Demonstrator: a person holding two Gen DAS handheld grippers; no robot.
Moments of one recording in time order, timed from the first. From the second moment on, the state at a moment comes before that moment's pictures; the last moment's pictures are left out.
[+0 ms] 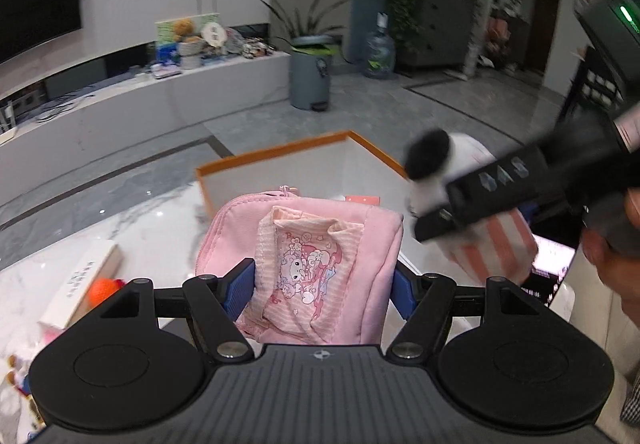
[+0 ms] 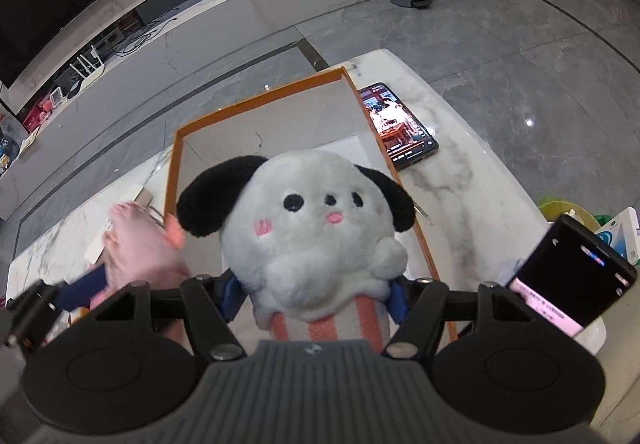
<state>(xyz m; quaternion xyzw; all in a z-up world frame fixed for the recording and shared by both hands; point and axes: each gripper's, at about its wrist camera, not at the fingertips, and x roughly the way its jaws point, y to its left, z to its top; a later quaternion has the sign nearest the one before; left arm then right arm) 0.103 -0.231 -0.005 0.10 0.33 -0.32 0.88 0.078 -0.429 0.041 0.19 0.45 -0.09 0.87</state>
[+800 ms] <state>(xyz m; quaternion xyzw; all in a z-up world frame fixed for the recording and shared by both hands) 0.040 -0.293 -0.057 0.40 0.26 -0.35 0.81 0.113 -0.430 -0.025 0.13 0.53 -0.09 0.83</state>
